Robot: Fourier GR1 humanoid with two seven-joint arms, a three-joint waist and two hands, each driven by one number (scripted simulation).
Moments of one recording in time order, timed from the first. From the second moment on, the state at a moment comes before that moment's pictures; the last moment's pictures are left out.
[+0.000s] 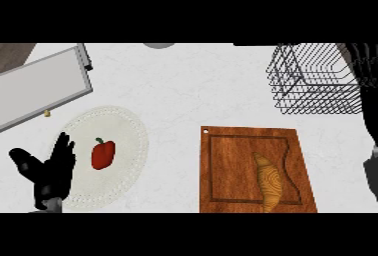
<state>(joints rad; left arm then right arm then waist) 0.02 0.25 0.02 -1.29 0.38 0.33 0.10 -0.30 -0.42 -0.04 -1.71 -0.11 -0.02 -0.19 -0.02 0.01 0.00</state>
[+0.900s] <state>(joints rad) -0.19 0.43 -0.07 -1.36 0.28 0.13 0.16 -0.21 -0.31 0.54 -1.75 0.31 0.14 -0.29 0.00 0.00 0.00</state>
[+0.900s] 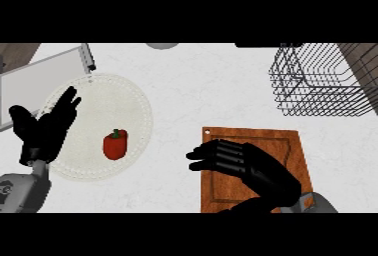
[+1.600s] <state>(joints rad) -0.20 0.46 -0.04 -1.35 0.28 0.10 0.18 -0.51 -0.42 0.51 -1.99 0.56 0.48 0.55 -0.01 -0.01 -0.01</state>
